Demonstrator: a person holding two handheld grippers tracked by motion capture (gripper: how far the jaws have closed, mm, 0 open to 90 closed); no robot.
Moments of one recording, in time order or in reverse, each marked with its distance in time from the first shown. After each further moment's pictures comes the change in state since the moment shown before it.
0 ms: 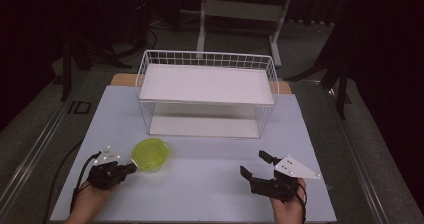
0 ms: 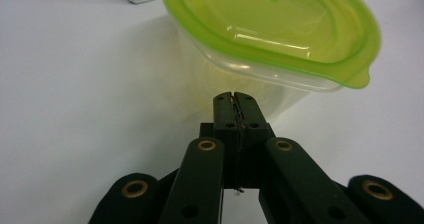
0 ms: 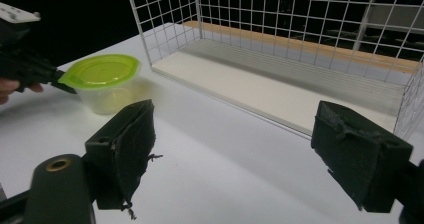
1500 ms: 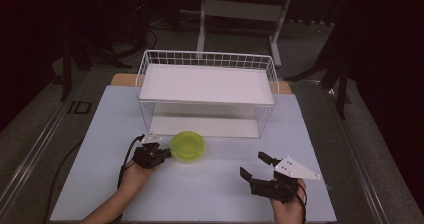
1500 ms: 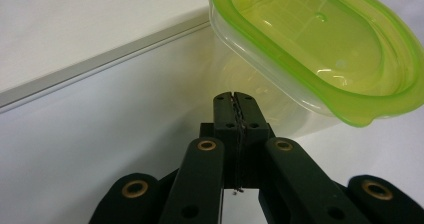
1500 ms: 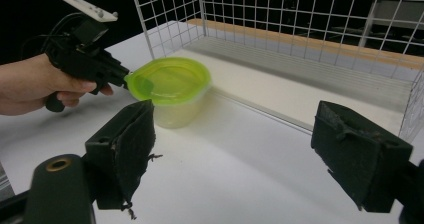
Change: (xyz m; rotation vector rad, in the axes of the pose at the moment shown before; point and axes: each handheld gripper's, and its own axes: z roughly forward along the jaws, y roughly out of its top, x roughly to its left) left arm -0.039 0.064 0.086 0.004 -0.083 0.004; right arm 0.000 -0.002 0.000 0.007 0.015 0.008
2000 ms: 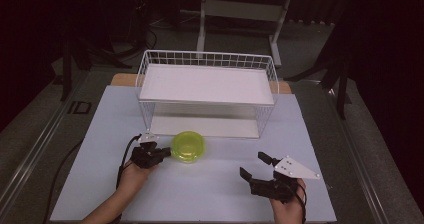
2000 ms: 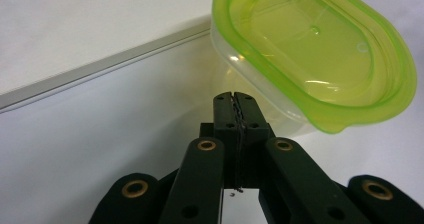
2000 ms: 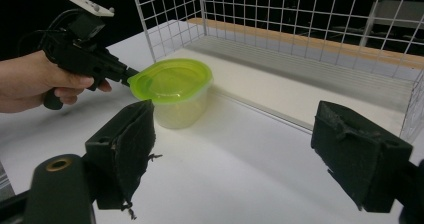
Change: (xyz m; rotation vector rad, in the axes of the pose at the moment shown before) left arm 0.004 -0.002 -0.006 -0.025 -0.009 -0.033; right arm 0.000 0.000 0.001 0.001 0.002 -0.003
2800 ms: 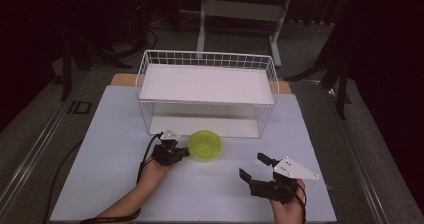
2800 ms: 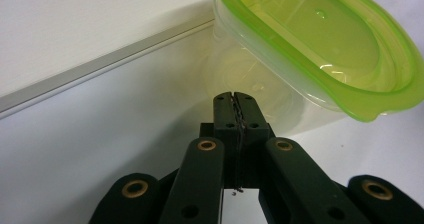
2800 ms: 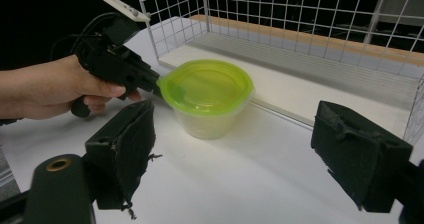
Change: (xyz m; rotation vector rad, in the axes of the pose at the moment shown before) left arm -0.030 0.020 0.045 0.027 -0.075 0.021; right arm 0.000 -0.002 0.000 0.011 0.010 -0.002
